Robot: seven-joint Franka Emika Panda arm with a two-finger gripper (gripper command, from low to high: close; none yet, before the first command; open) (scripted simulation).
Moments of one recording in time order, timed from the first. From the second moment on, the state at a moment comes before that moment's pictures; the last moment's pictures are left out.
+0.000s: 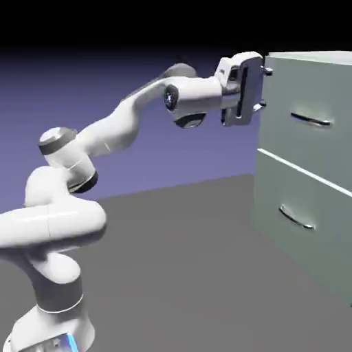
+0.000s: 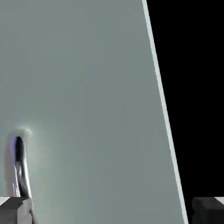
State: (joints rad) arm -1.70 -1.60 1.16 -2.07 2.53 2.43 -1.69
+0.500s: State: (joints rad) arm -1.90 -1.65 1.25 -1.90 2.70 2.43 -1.83
